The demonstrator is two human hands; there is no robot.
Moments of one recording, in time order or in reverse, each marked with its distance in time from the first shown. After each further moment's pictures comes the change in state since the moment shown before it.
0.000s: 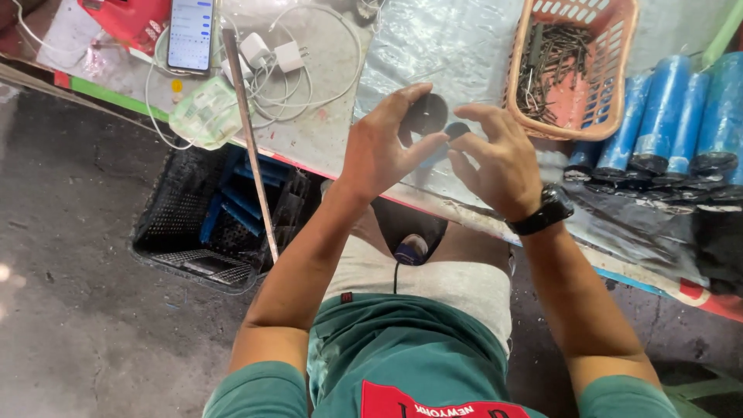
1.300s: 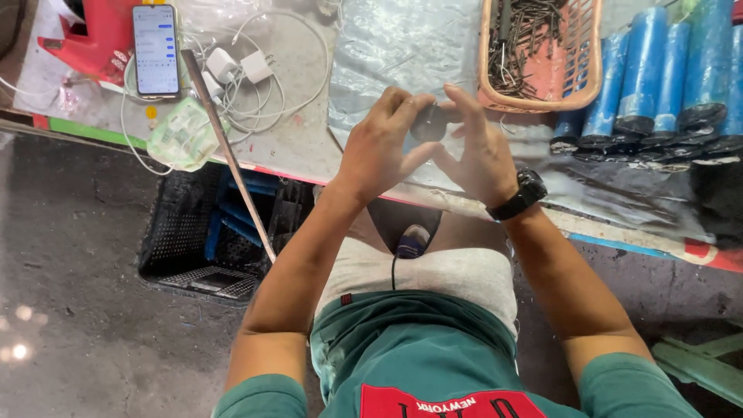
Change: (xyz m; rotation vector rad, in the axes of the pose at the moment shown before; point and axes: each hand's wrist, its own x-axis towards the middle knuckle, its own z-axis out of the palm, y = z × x) left_hand 0.001 -0.001 0.022 0.243 -0.346 0.063; right_hand -0.022 0.002 0.015 0.359 0.086 0.265
